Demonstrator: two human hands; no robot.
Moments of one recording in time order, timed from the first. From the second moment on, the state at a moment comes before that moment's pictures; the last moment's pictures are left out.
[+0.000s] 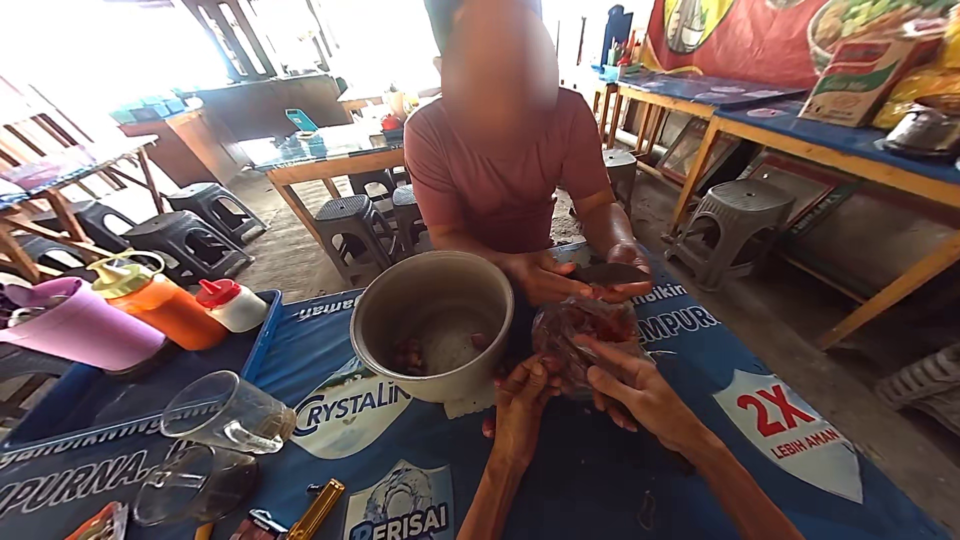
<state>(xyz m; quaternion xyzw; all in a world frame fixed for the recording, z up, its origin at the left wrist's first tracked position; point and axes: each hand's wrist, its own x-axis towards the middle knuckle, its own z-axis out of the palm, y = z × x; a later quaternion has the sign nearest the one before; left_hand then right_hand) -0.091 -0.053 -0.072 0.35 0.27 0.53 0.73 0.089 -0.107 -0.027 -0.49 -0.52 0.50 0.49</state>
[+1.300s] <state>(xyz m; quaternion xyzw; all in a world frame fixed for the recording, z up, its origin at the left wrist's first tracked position) -0.090 -0.055 -0.075 0.38 0.31 0.54 0.69 0.068 -0.106 -0.038 -0.48 -0.46 0.61 0.43</state>
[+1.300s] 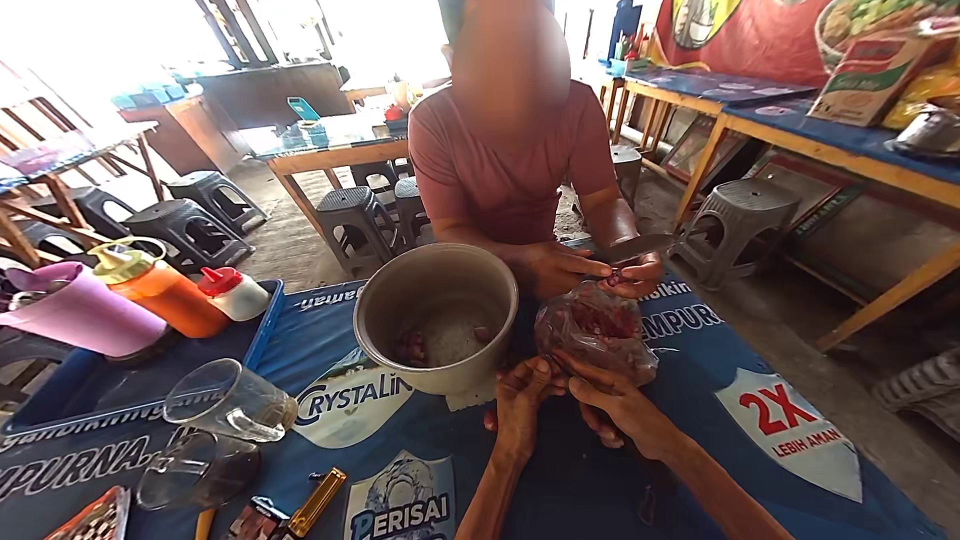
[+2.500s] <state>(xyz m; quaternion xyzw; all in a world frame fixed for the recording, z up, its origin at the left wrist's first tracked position) -0.088 -0.058 -0.072 0.36 0.35 0.52 0.69 0.067 -0.105 -0.044 -0.51 -0.54 0.50 0.44</state>
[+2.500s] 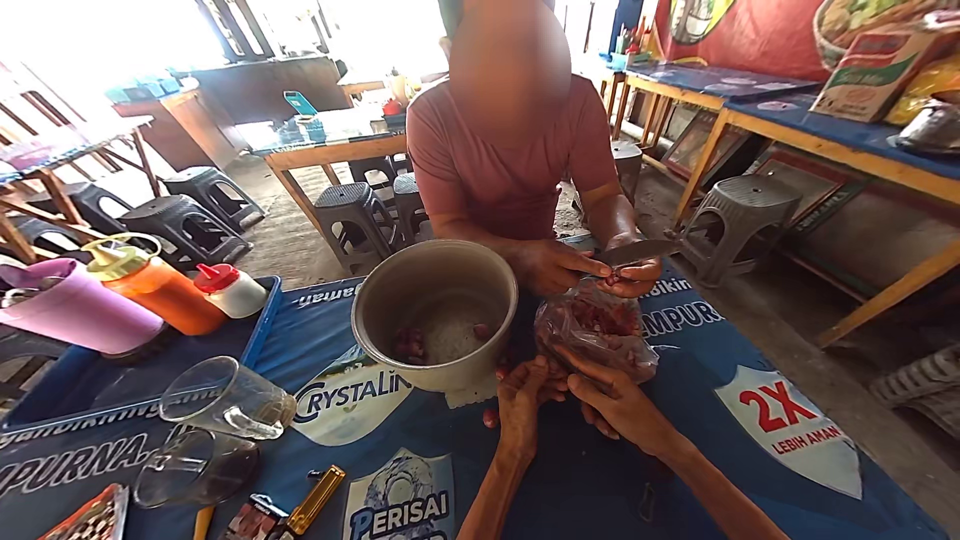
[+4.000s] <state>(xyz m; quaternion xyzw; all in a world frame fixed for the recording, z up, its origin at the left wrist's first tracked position) -0.091 -0.055 -0.081 0.42 0.34 0.54 0.65 0.080 -0.103 -0.039 -0.46 -0.46 0.63 0.42</state>
